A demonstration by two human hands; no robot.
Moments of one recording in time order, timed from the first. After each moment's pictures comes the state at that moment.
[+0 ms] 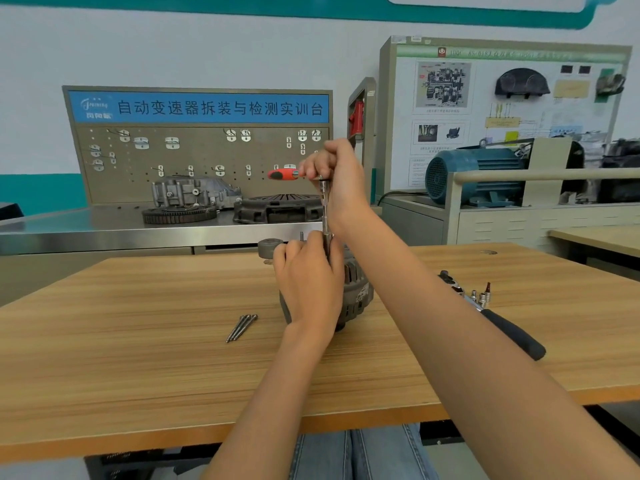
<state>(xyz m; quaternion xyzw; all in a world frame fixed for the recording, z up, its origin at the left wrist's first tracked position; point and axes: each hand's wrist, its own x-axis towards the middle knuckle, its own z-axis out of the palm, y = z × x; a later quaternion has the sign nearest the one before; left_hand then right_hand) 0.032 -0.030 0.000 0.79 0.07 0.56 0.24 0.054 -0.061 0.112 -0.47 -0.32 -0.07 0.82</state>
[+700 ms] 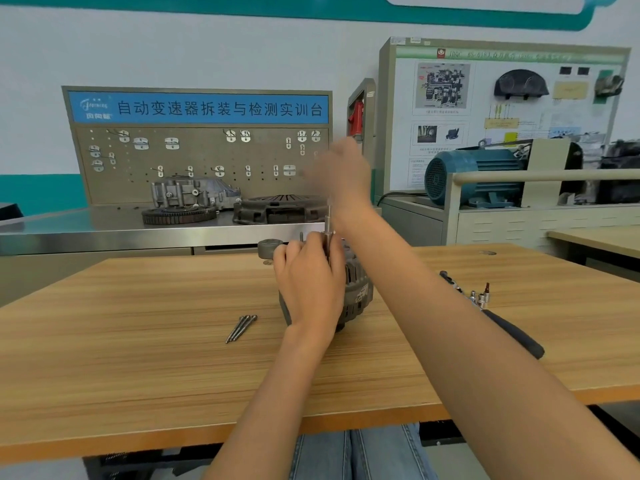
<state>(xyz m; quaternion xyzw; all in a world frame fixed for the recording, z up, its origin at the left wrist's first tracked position) 0.031 -0.031 0.000 0.78 0.06 0.57 0.24 0.054 -0.064 0.112 -0.50 -0.27 -0.13 0.81</state>
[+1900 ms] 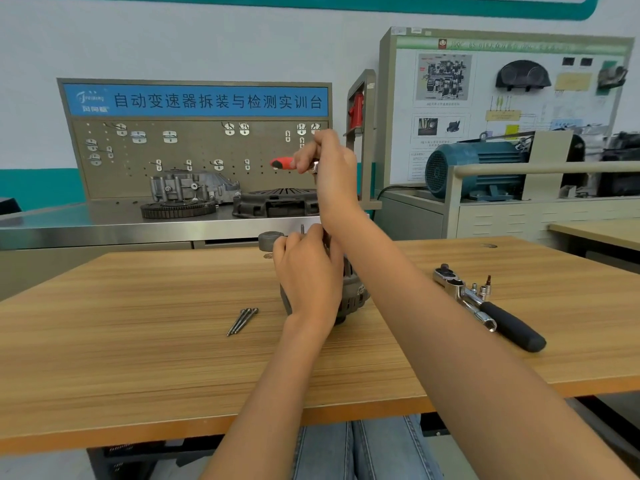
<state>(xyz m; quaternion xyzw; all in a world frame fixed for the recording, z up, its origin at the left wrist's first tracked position) 0.030 -0.027 0.001 0.79 0.07 0.54 0.27 0.046 -0.050 0.108 -0.54 -0.30 -0.17 0.77</state>
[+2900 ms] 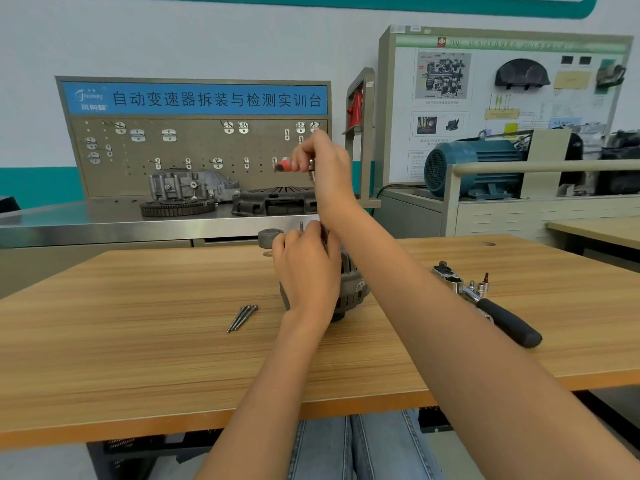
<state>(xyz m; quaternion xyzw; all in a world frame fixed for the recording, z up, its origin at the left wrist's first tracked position) 0.028 -0.026 0.005 0.80 0.07 0.53 0.26 0.042 -0.052 0.107 -0.55 -0.33 -0.15 0.76</state>
